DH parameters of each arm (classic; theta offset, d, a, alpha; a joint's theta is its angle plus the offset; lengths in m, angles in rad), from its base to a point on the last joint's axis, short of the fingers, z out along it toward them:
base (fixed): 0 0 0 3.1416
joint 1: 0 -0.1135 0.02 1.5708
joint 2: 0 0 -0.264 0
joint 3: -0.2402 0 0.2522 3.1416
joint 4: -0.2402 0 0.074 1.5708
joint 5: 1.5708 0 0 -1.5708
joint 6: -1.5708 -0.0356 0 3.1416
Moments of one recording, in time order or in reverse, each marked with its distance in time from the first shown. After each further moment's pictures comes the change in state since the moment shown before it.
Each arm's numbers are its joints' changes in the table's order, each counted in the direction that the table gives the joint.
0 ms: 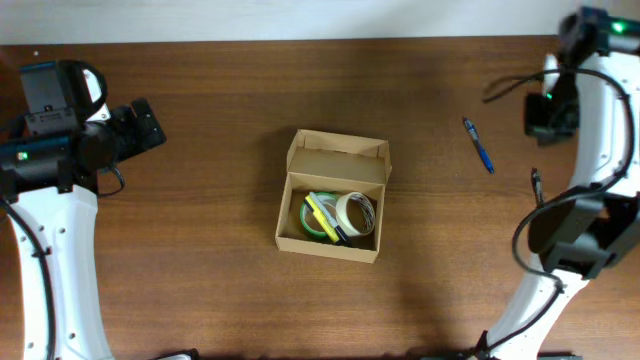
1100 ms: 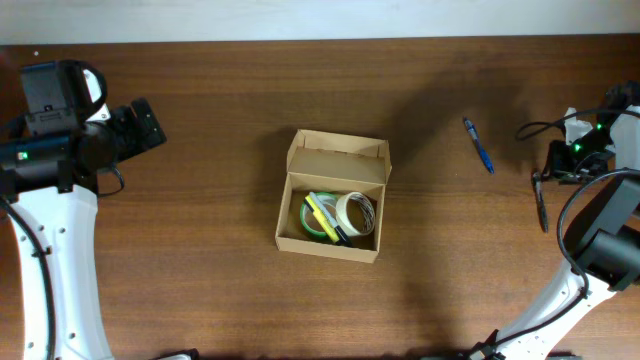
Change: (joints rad) left arm 0.000 0.000 0.000 0.000 0.000 0.000; right arm 0.255 0.030 0.436 0.497 -0.195 0.350
